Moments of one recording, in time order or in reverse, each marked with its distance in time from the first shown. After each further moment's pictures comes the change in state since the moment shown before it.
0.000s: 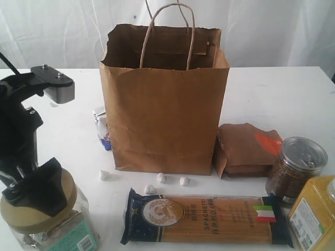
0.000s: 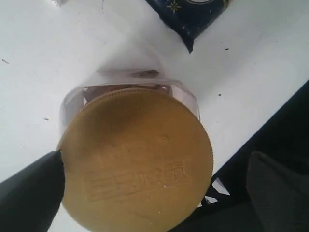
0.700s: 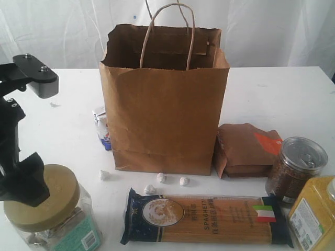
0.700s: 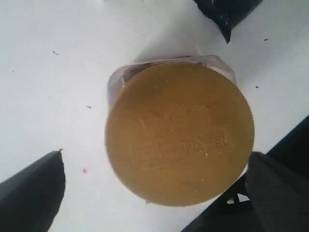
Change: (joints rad) left arm -0.001 -0.056 0.000 0.119 0.000 -0.014; right arm 0.000 0.000 0.000 0.000 0.006 0.000
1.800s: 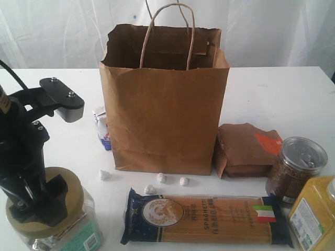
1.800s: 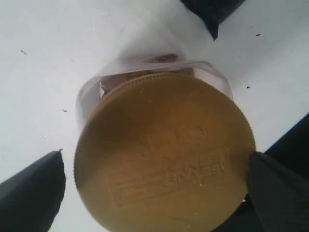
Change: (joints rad) left arm -0.118 0.050 0.051 0.036 -0.060 -0.113; right arm 0.000 0.000 0.000 0.000 0.002 0.000
